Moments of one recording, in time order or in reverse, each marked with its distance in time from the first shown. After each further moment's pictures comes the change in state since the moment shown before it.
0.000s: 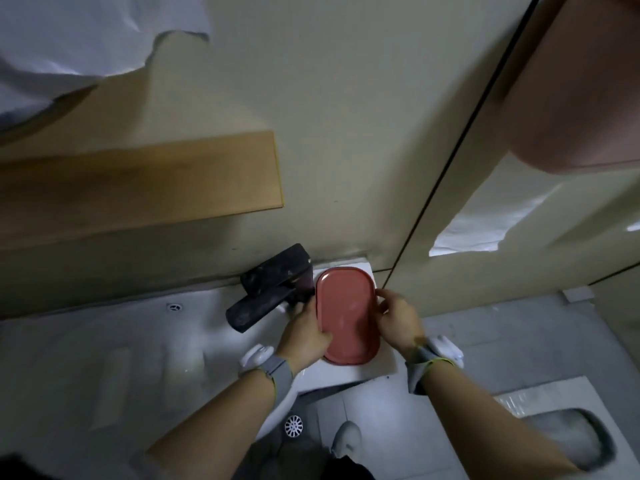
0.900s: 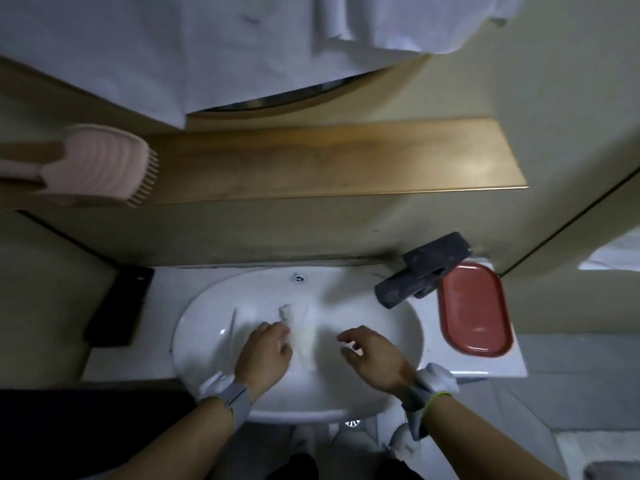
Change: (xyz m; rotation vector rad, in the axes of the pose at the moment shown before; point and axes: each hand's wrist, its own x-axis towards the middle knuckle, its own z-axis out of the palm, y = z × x) left_hand -0.112 -0.236 -0.139 0.132 0.248 -0.133; right_hand -0.108 -0.138 0.177 -0.183 -0.426 -0.448
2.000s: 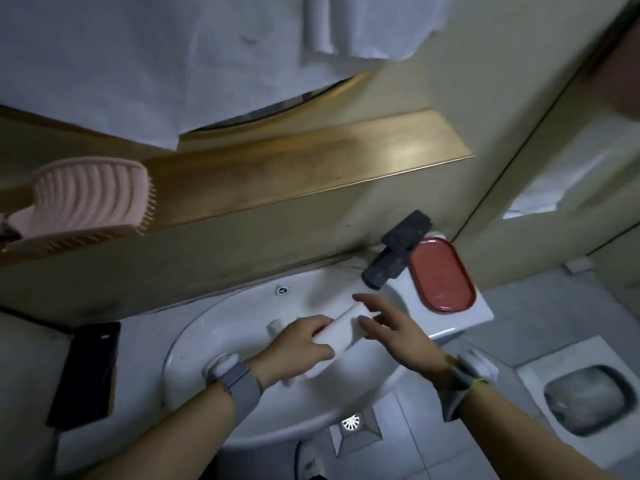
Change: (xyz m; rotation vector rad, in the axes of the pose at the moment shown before) left_hand -0.006 0.066 -0.060 -0.215 -0.551 0.380; right_hand -0.056 -0.054 -0.031 0.495 0.323 0.181
